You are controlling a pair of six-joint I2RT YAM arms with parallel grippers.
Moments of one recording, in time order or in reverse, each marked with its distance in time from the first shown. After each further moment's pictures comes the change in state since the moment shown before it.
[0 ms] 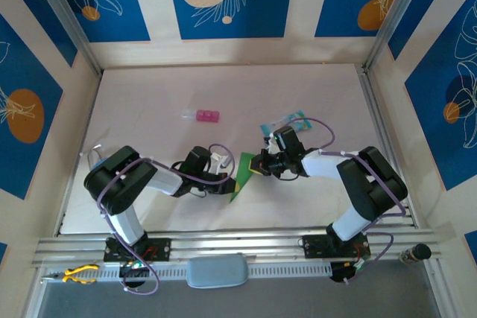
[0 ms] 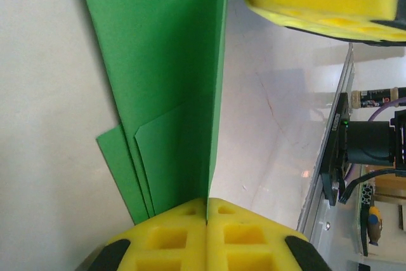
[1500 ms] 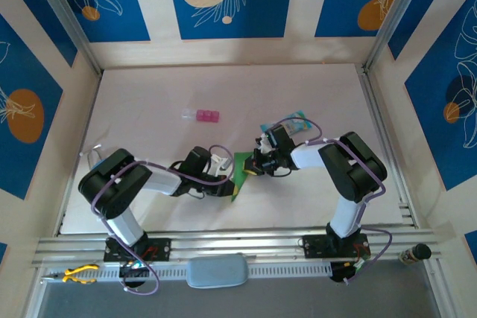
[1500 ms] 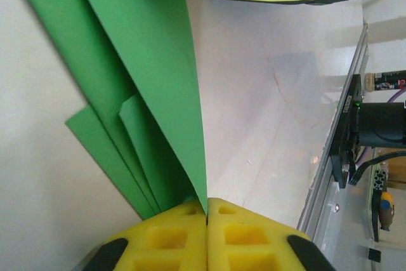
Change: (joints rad) left arm -0.005 -0.058 0.009 -0.148 0.001 0.081; right arm 0.008 0.189 0.106 0.003 -0.062 -0.019
